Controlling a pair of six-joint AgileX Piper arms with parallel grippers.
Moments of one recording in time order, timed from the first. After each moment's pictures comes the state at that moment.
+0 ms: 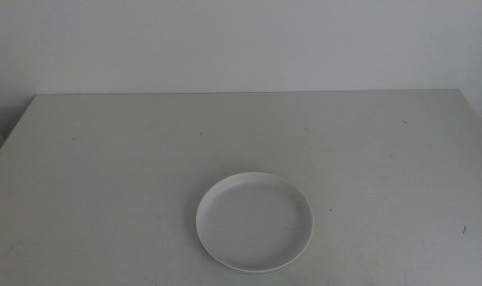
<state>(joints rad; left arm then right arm) -0.09 0.25 -0.43 -0.11 0.28 0.14 0.03 0.48 -0.57 0.13 0.38 -0.27</state>
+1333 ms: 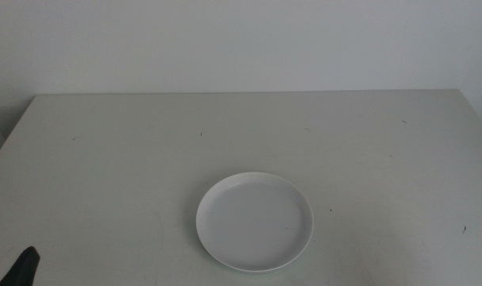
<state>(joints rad) -0.09 -0.01 0.03 -0.15 0.12 0.14 0.03 -0.01 0.03 0.13 0.16 -0.27</state>
